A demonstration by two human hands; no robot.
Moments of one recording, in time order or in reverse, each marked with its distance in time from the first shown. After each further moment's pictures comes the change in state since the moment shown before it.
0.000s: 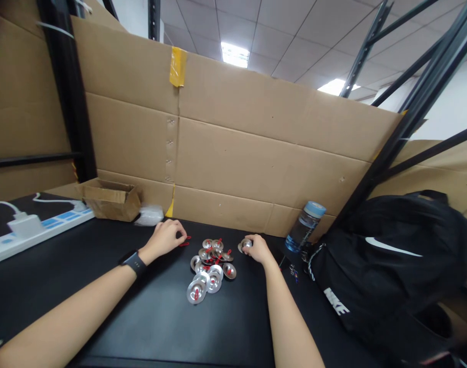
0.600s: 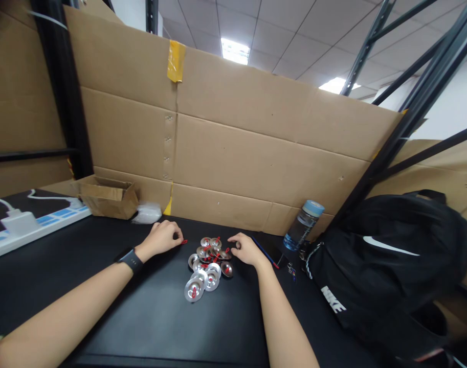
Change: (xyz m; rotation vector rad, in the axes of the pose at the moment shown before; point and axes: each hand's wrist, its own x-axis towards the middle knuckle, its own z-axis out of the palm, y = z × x) left_hand -0.001 -0.010 0.006 0.056 -0.102 0.002; right_hand -0.012 -0.031 0.014 -0.085 -0.094 -0.373
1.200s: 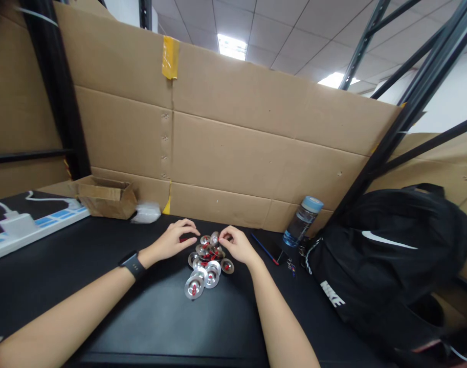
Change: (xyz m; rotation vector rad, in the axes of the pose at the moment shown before) left_hand -0.006 0.035 -0.003 -0.328 0.078 0.289; right_hand 0.004 -0.058 0.008 0.339 0.084 -0.064
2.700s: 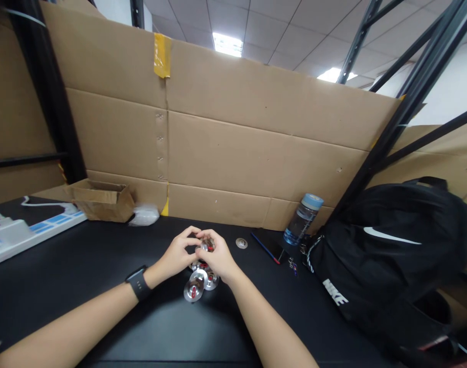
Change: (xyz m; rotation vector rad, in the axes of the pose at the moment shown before) left_hand -0.004 0.053 0.023 -0.348 0.165 -0.022; right_hand -0.012 -0.056 0.065 0.515 0.080 0.056
